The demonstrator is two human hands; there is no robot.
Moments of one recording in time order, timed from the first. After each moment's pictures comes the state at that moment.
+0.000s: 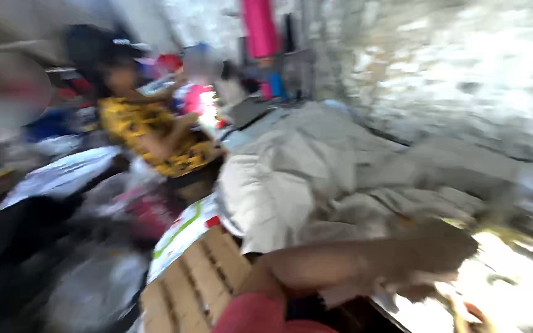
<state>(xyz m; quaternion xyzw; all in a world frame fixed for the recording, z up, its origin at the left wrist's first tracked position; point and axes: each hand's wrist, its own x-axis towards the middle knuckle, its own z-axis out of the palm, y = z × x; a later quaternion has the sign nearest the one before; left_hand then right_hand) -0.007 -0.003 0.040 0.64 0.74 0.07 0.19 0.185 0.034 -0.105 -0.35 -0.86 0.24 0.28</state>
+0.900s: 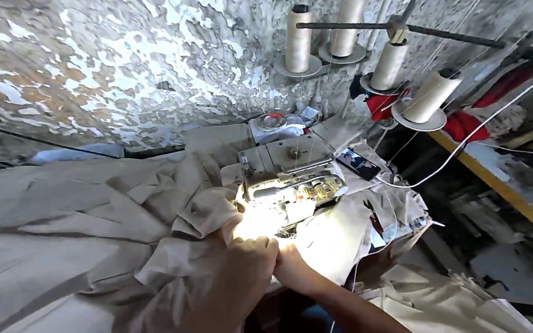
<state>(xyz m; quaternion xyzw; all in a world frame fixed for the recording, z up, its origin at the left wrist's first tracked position) 0.020 -0.016 -0.018 0.80 0.58 0.15 -0.07 0.147 0.028 -0.084 -0.35 -0.78 0.44 0.27</state>
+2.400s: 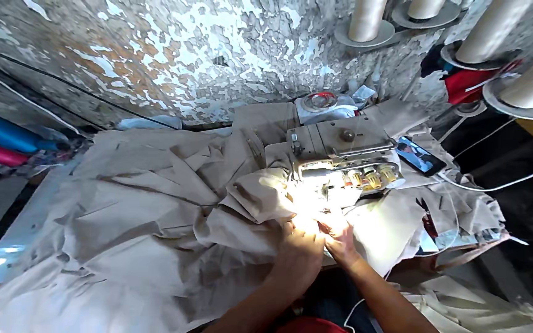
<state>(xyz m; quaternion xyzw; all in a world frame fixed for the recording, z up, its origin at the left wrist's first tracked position) 0.046 -0.029 -0.081 0.75 0.62 0.20 -0.12 0.157 0.054 -0.163 -0.36 -0.79 0.20 0.45</state>
